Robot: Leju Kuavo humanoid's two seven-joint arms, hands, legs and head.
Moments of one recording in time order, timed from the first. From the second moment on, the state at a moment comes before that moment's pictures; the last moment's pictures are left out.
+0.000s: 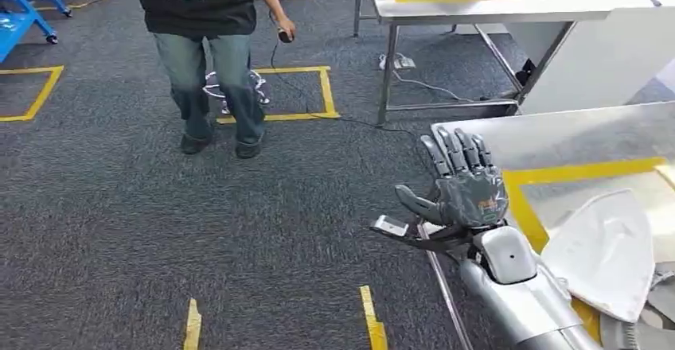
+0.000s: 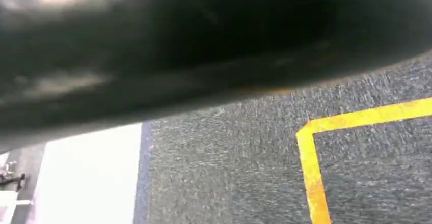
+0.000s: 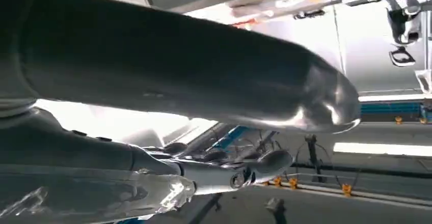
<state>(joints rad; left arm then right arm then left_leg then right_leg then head) -0.11 -0.18 1.14 -0.22 -1.30 0.30 0.10 -0.24 -0.06 0.22 -1.31 1.48 -0.68 -0.09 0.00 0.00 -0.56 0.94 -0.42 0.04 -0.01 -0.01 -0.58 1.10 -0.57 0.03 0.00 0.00</state>
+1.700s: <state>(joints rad) -0.10 -0.18 1.15 -0.22 -1.26 0.25 0.02 -0.22 -0.07 0.23 -1.33 1.48 -0.68 -0.09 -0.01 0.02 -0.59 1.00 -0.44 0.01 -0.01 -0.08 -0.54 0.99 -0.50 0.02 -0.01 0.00</state>
